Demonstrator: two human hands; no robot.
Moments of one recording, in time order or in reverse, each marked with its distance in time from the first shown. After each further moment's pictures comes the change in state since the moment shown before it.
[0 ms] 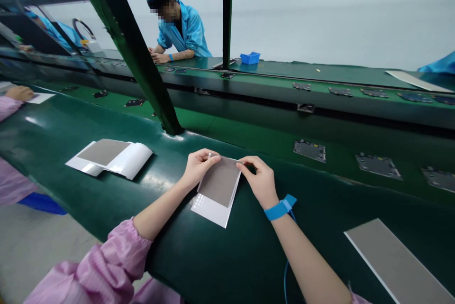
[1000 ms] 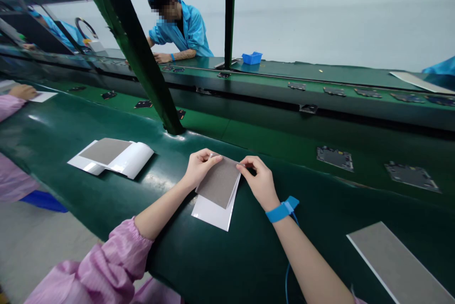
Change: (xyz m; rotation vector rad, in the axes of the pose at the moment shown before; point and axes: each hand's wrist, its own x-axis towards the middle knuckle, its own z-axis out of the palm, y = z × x) left_hand 0.001 0.001 0.002 -0.029 0.025 -0.039; right_hand 0.001 0.007 0.003 -0.025 -0.036 -0.025
